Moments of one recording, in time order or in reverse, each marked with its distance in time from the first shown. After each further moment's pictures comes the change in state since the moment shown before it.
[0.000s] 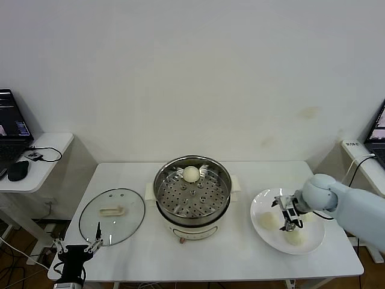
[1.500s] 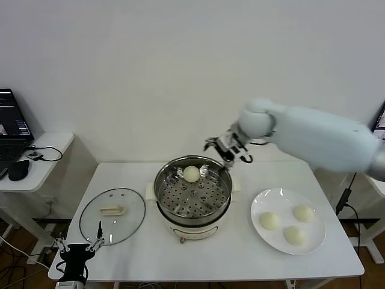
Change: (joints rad) left arm -0.020 0.004 0.020 0.014 -0.010 -0.005 -0.011; right arm 0.679 0.215 -0.358 0.044 0.283 0.107 -0.044
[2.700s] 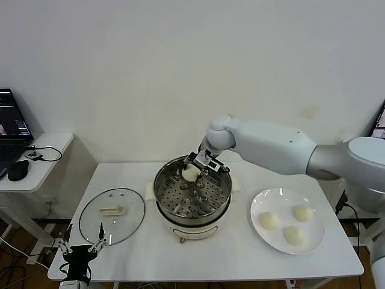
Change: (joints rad) left arm -0.024 -0.033 0.012 0.038 -0.009 0.001 -0.012; right arm -0.146 0.495 -0.037 -0.424 -0.325 0.474 0.089
